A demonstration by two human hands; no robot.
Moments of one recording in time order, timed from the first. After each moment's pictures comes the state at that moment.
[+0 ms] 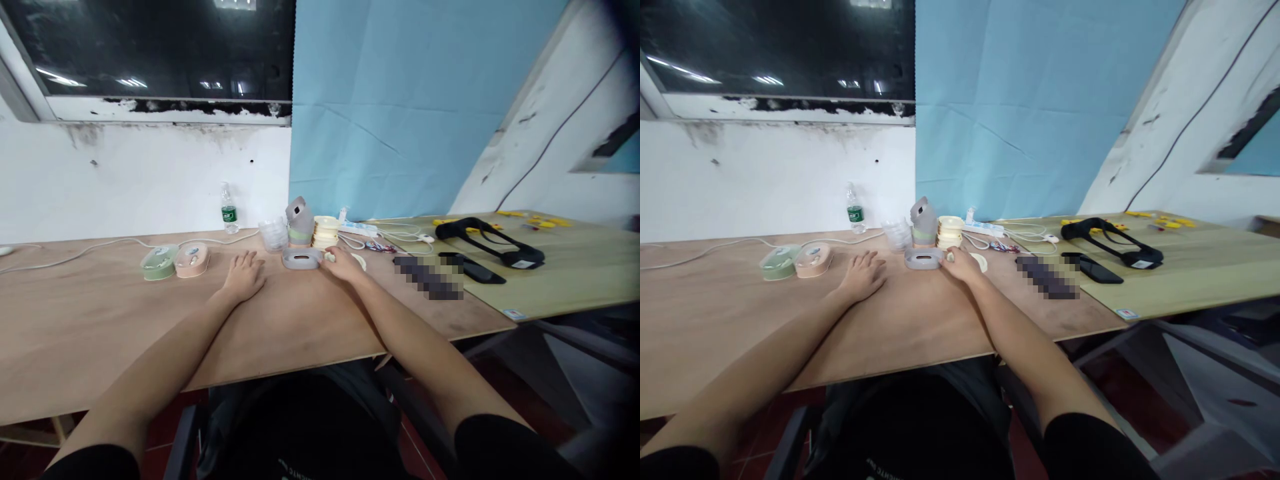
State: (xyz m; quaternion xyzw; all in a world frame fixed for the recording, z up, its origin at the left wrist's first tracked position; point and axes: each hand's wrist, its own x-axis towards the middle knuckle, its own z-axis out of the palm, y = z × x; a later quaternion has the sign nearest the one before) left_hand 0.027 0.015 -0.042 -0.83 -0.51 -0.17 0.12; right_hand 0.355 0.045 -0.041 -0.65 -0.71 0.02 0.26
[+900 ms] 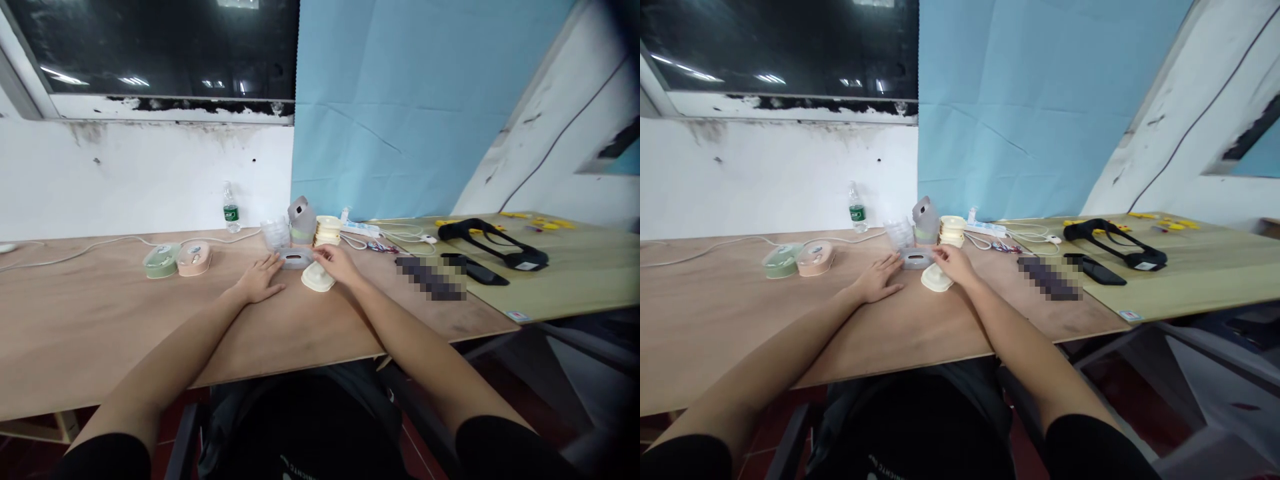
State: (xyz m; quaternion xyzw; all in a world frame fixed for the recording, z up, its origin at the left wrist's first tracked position) left_hand 0.048 0.022 -0.046 -0.91 -0.38 -0.15 0.03; right_hand 0.325 0.031 -0.033 -0.50 -0.75 0.08 0.42
